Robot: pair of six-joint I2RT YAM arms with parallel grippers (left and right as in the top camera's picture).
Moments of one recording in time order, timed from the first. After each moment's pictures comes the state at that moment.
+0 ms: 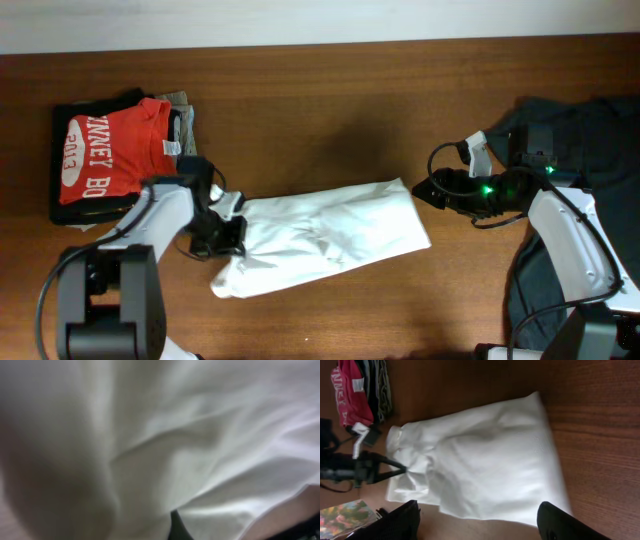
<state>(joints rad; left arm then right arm) -0.04 1.75 0.97 -0.92 0.33 0.03 -0.14 1.48 1.02 -0.83 -0.73 0.04</state>
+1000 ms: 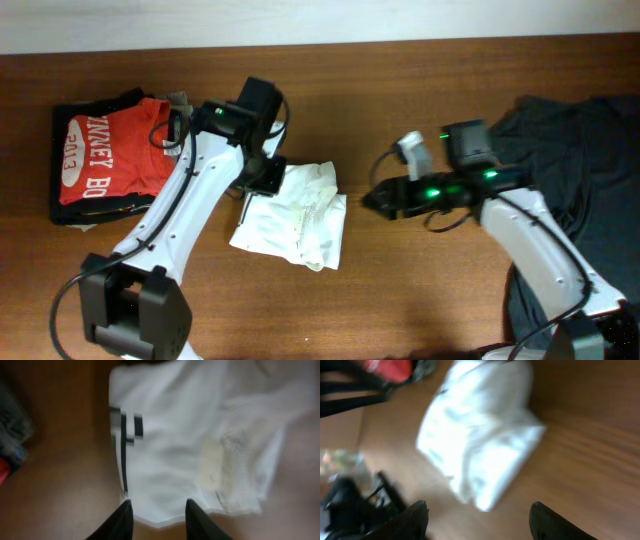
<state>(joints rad) -0.35 1.80 1.56 -1.21 0.00 -0.07 0.22 1.48 1.02 -0.64 -0.74 0.07</state>
